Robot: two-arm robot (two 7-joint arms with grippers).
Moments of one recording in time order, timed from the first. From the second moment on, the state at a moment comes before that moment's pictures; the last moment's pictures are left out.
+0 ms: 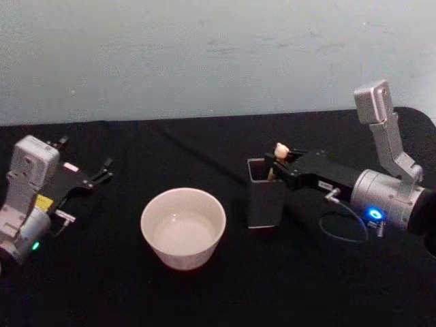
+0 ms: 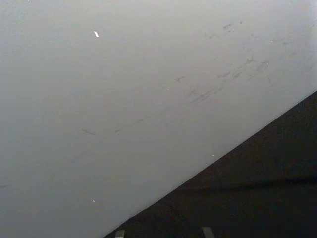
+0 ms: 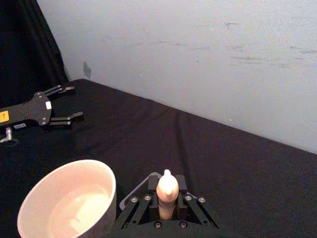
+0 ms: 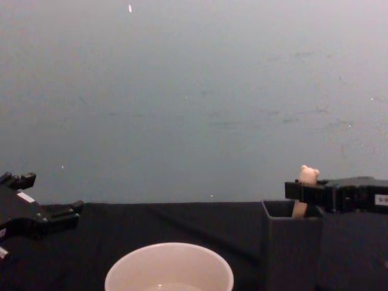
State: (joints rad) left arm -0.20 0.60 0.45 -1.41 -0.25 -0.12 0.03; right arm 0.31 0.55 -0.46 -1.52 0.63 0.26 0.41
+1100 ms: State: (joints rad) left arm -0.20 0.60 0.45 -1.41 -0.25 -0.12 0.03; right arm 0.31 0.55 -0.46 -1.53 0.63 0.26 0.41
